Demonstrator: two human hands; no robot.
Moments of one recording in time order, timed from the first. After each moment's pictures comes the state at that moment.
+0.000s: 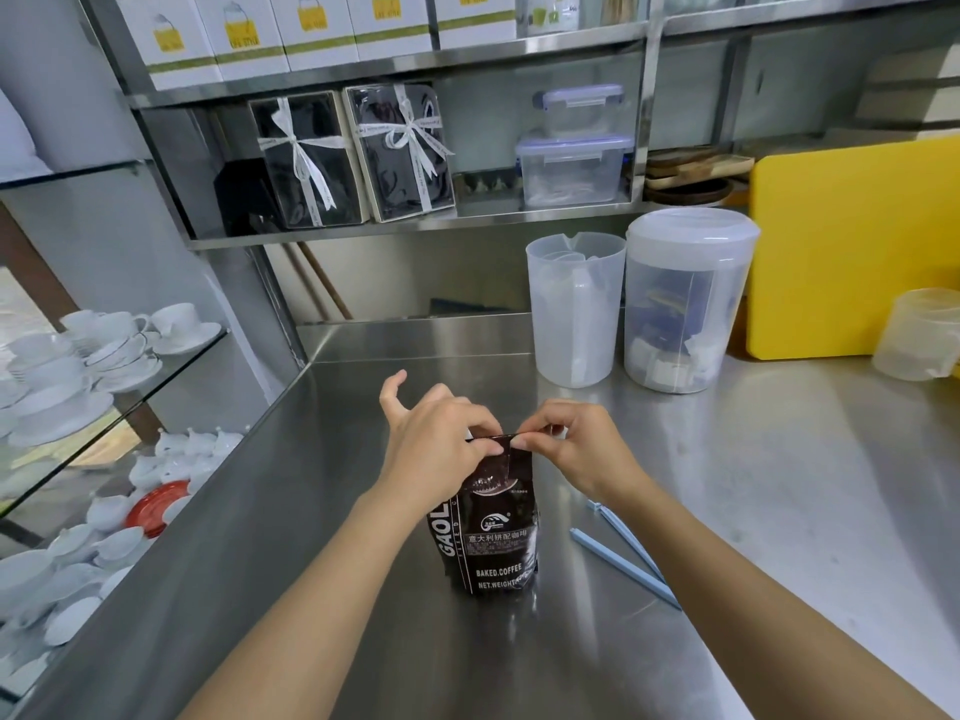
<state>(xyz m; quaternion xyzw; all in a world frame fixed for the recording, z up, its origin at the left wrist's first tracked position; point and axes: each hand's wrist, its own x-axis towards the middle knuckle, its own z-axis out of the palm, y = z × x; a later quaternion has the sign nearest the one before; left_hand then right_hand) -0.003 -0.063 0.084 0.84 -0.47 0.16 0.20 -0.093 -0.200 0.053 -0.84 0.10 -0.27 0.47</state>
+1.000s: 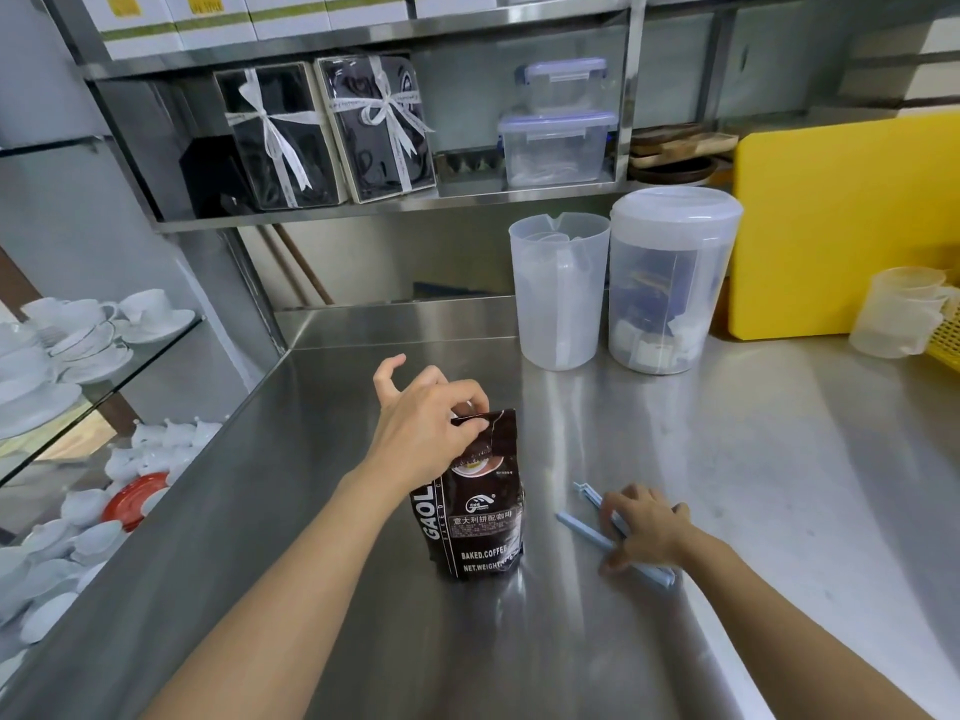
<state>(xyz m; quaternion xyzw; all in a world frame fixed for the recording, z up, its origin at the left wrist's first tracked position) 0.010 -0.071 0.077 0.83 -0.49 0.12 0.25 -0.149 -0.262 -0.062 -0.92 0.30 0.12 0.22</state>
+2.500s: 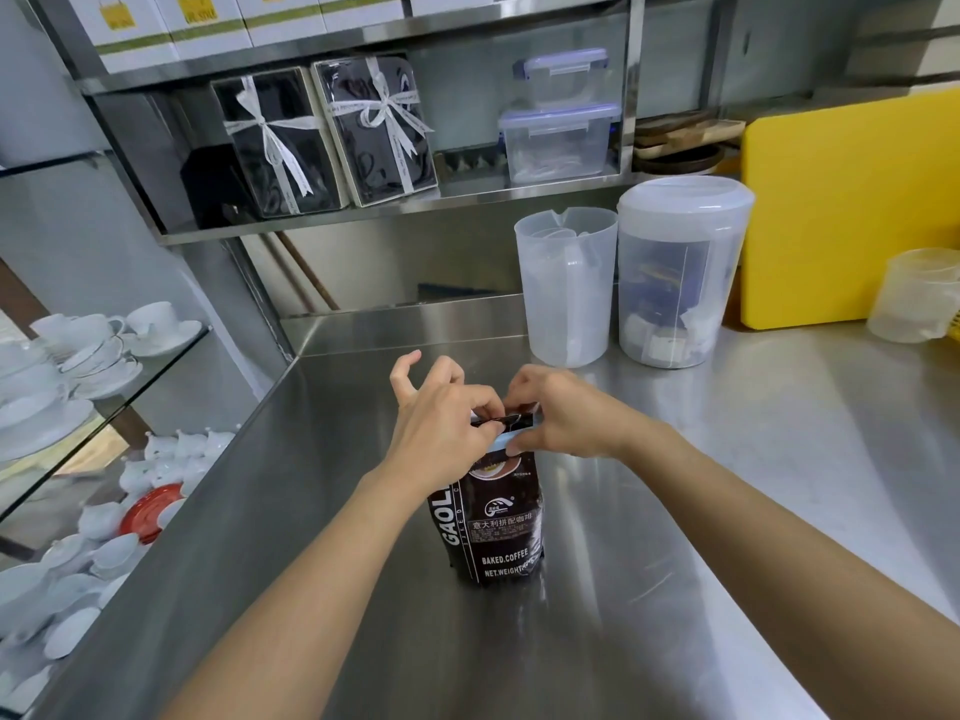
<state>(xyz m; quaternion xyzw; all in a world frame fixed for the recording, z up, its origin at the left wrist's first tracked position) 0.002 -0.073 0.089 0.84 -0.49 0.11 0.22 -0.079 -0.209 0.082 -0.96 0.03 -0.09 0.28</state>
